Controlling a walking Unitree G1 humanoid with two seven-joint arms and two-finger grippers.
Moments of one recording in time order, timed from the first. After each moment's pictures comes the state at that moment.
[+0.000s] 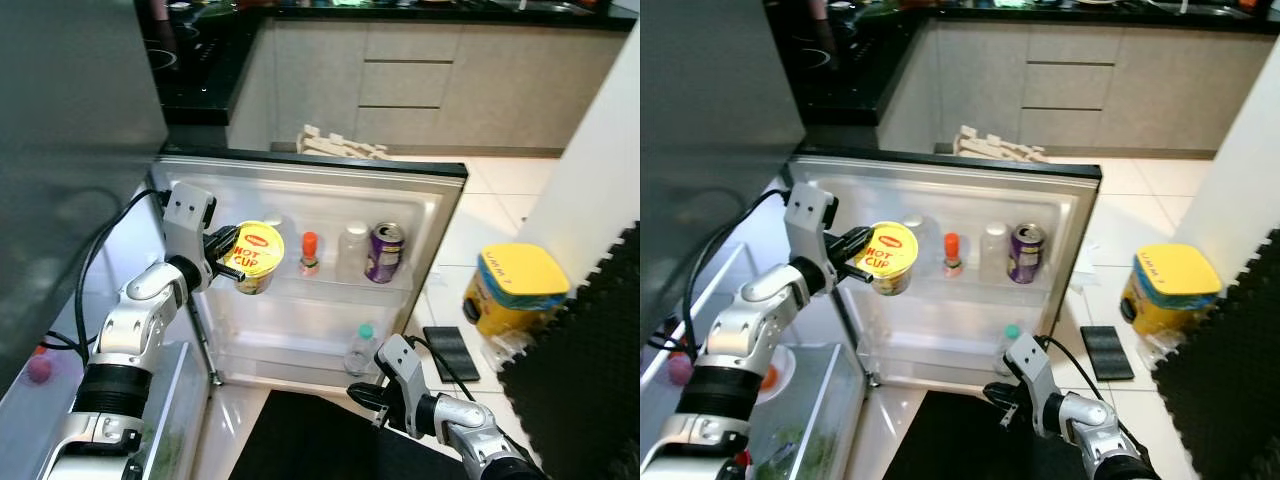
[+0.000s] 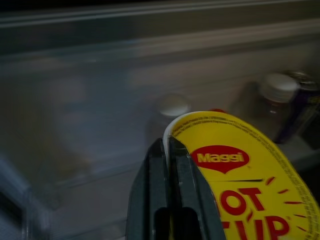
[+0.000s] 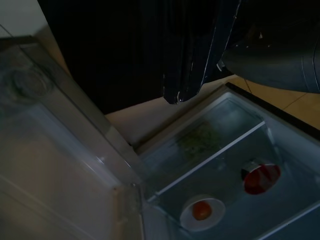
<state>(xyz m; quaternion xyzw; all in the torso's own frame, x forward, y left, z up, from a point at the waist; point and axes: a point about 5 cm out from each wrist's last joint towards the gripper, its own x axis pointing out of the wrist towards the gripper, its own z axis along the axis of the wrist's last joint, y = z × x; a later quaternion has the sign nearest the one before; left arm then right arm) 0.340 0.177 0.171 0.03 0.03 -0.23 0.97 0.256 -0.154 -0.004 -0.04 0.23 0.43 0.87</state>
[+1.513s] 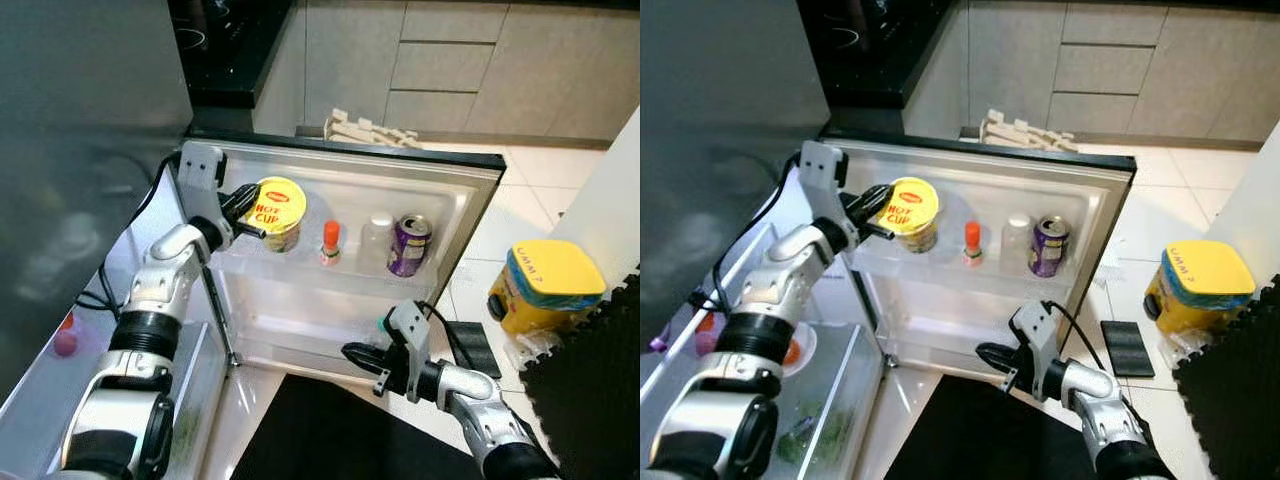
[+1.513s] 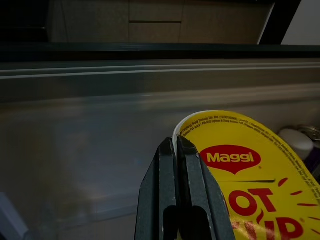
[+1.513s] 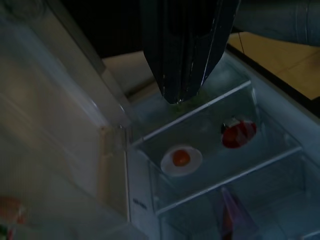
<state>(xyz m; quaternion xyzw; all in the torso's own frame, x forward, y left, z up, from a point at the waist) 0.381 0.152 0.204 -0.03 -0.04 -0.26 0.96 0.279 -0.148 0.052 -0.02 0.11 0.46 0.88</state>
